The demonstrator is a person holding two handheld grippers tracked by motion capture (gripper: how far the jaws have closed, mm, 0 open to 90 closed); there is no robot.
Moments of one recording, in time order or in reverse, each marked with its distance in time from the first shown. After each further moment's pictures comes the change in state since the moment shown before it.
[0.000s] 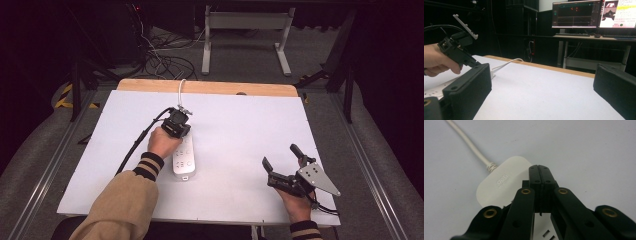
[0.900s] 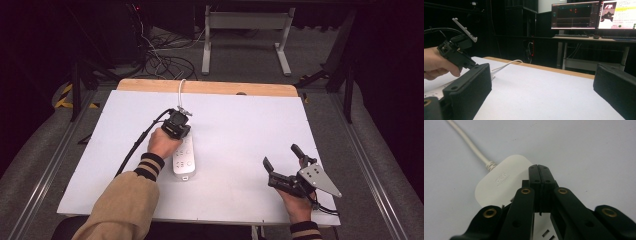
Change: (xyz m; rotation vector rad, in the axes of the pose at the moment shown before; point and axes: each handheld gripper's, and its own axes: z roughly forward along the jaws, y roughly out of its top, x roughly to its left) left arm 0.000 -0.005 0.001 -0.019 -0.008 -0.017; right arm 0.001 0.002 -0.002 -0.011 -0.004 0.003
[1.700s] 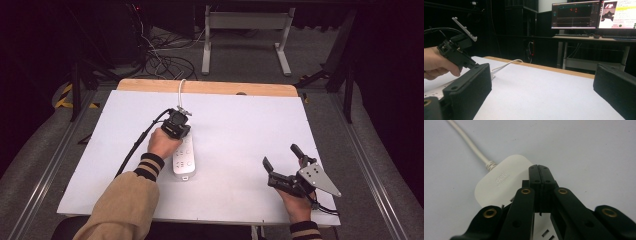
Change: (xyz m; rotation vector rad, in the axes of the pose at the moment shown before) left arm -0.001 0.001 0.000 0.006 0.006 0.004; right arm 0.000 0.000 0.001 0.004 0.001 -0.002
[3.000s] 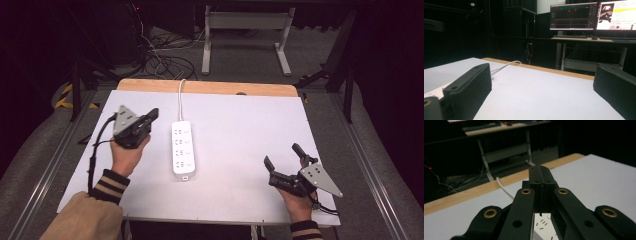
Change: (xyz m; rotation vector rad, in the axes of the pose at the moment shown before) left arm 0.027 -0.079 -0.147 -0.724 0.095 -0.049; right arm -0.002 0.002 -0.001 -0.011 -0.010 0.000
